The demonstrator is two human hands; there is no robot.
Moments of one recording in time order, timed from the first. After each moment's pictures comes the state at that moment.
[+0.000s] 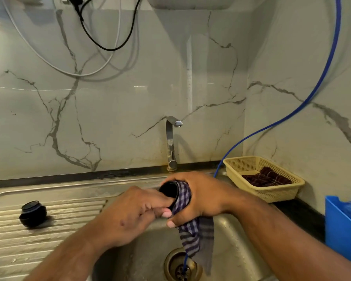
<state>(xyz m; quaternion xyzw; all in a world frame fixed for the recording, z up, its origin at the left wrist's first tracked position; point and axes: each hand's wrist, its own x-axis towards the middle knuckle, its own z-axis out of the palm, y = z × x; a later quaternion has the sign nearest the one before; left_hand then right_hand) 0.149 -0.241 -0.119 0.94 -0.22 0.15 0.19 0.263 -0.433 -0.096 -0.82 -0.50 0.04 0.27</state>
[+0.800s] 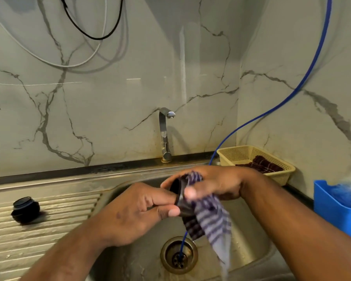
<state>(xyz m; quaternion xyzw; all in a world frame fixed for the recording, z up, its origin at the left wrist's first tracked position) 0.140 -0.268 -0.115 0.92 -0.22 0.09 0.32 0.283 -0.463 -0.090 -0.69 -0.49 0.37 0.37</state>
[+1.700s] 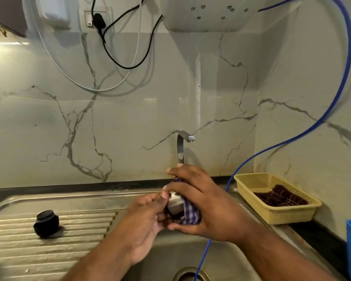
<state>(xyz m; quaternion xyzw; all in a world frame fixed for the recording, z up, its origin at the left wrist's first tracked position) 0.150 -0.275 -0.116 0.56 0.02 0.18 0.81 0.258 -0.425 -0.108 -0.70 -0.60 -0.30 0.23</state>
